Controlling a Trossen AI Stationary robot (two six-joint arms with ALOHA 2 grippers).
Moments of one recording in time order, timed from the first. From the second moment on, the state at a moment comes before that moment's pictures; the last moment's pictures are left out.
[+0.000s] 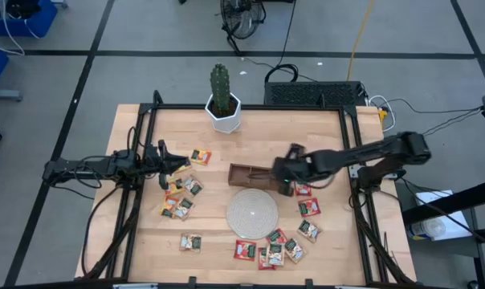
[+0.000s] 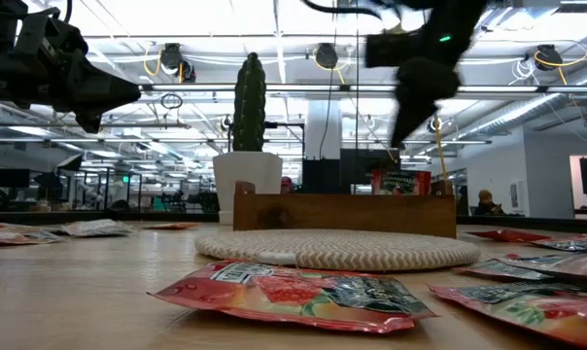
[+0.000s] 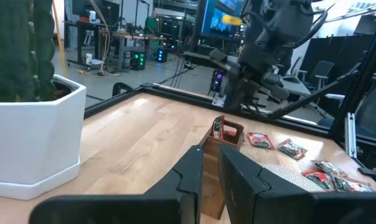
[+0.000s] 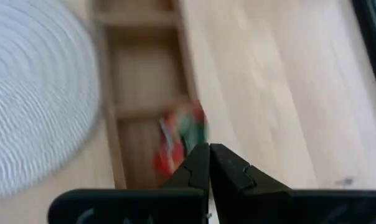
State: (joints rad) left arm 0.01 0.07 0.02 0.06 -0.18 -0.19; right arm 0.12 1.47 1.05 -0.78 0.40 0.33
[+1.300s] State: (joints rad) left arm 0.01 0.07 0.02 0.06 -0.18 -0.19; right arm -0.05 1.53 0.63 -0.72 -0.13 0.99
